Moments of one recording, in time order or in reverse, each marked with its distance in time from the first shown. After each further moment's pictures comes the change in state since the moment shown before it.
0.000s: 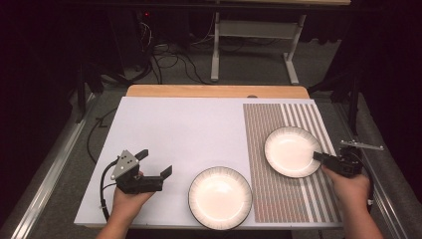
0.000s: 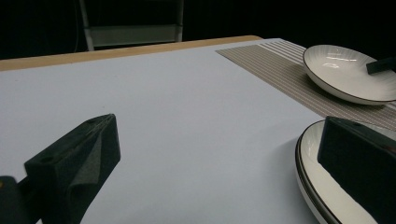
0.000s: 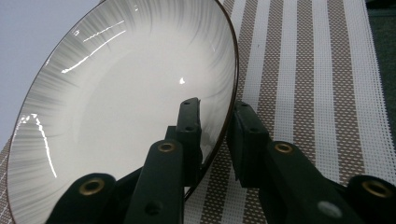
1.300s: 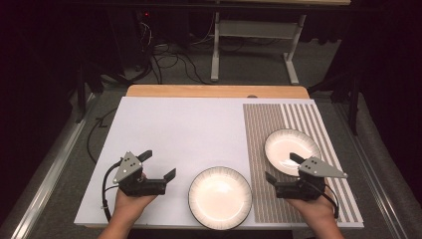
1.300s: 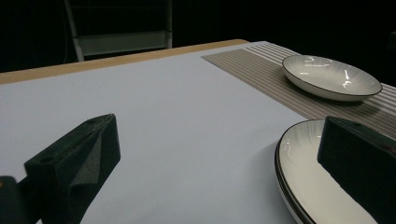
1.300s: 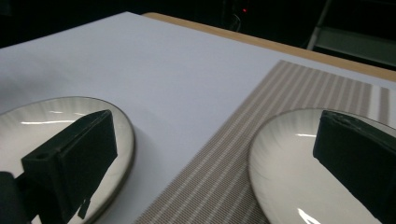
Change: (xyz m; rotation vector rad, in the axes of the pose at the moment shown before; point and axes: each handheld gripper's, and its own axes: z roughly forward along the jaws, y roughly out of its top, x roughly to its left) left arm -0.015 0.005 -0.004 -0.024 -0.042 0.048; right arm 0.168 -0.034 -0.037 -0.283 0.192 -0.455
